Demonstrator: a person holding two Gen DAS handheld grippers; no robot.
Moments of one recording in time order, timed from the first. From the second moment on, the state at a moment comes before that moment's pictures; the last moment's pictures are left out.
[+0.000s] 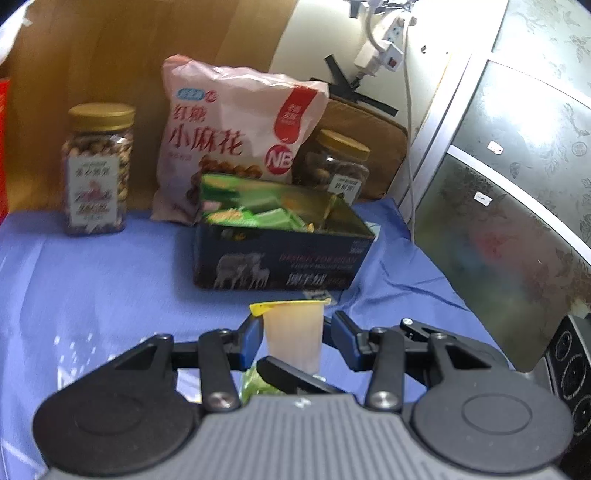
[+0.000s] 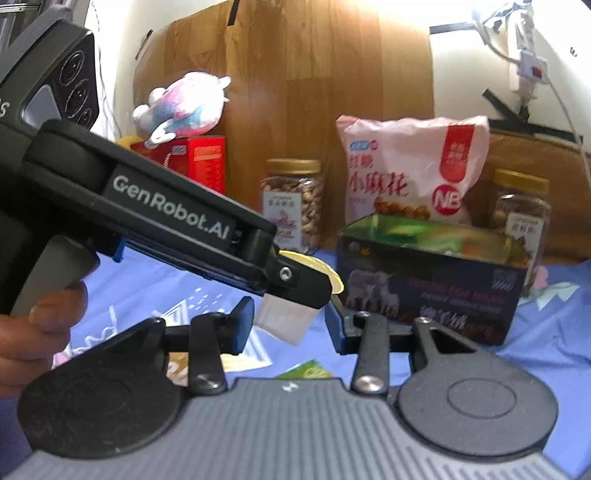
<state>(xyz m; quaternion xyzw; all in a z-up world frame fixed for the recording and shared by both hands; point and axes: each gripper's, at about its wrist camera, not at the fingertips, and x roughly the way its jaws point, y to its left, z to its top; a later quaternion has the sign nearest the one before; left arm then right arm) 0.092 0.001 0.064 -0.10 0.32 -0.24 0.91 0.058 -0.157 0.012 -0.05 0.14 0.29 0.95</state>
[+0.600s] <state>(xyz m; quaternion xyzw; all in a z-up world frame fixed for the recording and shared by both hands) 0.193 -0.053 0.093 -0.09 0.29 -0.26 0.92 0.141 -0.185 0.036 -0.08 0.09 0.22 0.97</state>
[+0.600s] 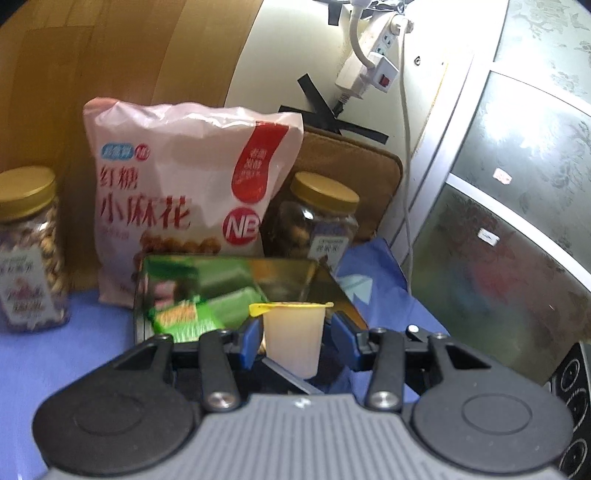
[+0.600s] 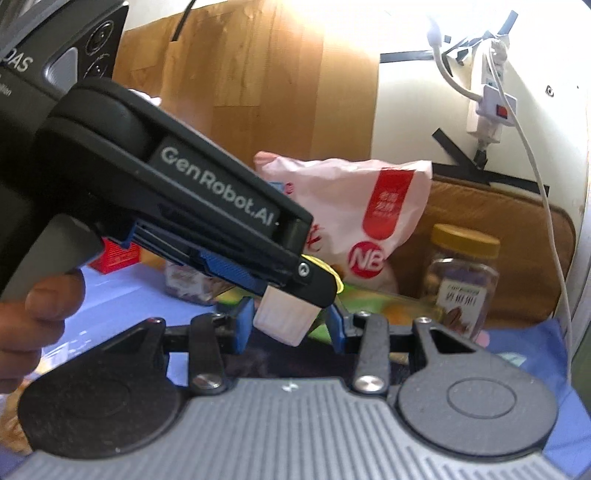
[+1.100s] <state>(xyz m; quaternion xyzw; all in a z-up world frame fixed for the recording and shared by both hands) 0.150 -0.027 0.083 -0.10 0.25 -0.23 0.93 0.133 -0.220 0.025 0.00 0.12 0.15 0.98</state>
